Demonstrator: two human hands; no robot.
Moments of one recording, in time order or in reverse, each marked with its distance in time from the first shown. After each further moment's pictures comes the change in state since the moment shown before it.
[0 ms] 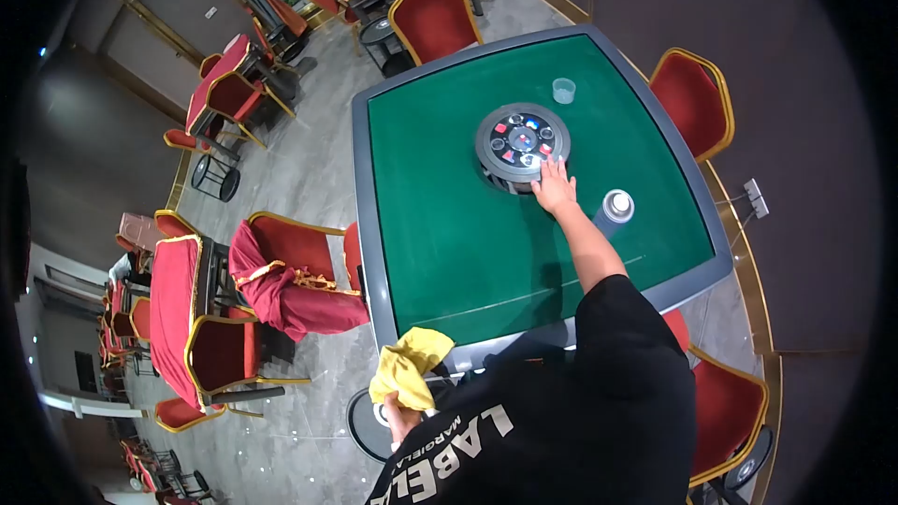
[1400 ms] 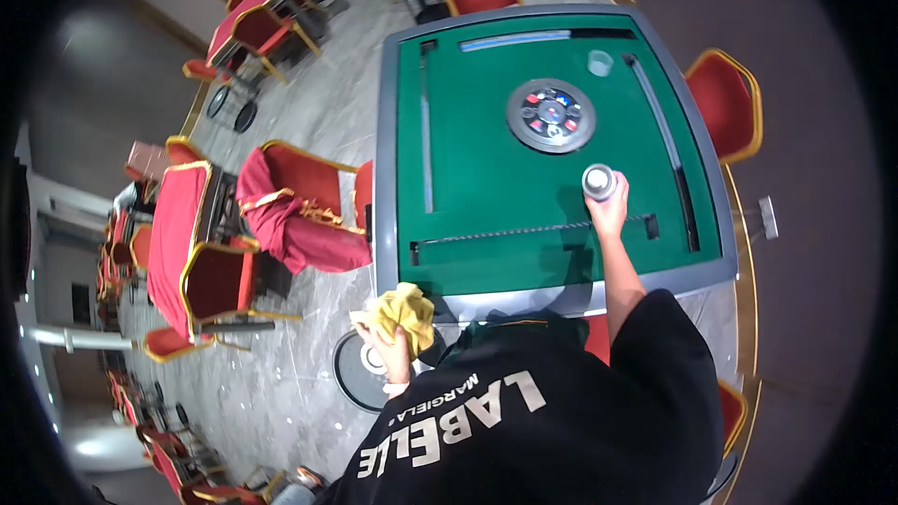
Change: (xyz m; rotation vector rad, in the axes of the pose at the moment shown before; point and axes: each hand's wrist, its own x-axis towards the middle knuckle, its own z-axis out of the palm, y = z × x) left_hand -0.012 -0.006 0.035 1.185 0.197 0.933; right_hand -0.112 0.061 0.015 0.508 0.605 -0.051
